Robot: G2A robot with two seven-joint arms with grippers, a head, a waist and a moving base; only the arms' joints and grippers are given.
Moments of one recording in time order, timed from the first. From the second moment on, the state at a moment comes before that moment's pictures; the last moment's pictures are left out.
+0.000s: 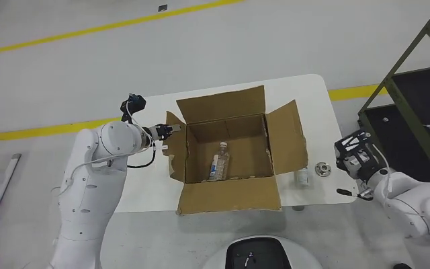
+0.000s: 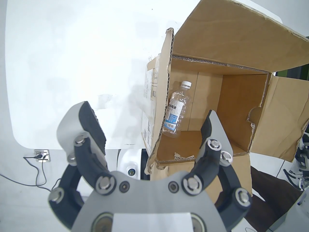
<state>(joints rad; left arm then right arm) 0.63 -1.02 -1.19 -1.59 0.72 0.46 -1.32 -1.50 -1.13 1.68 -2.00 -1.23 -0.25 0.70</state>
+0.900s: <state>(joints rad) 0.63 -1.02 -1.19 -1.59 0.72 0.46 -1.32 -1.08 -1.13 1.40 -1.65 -1.24 -0.32 1.34</state>
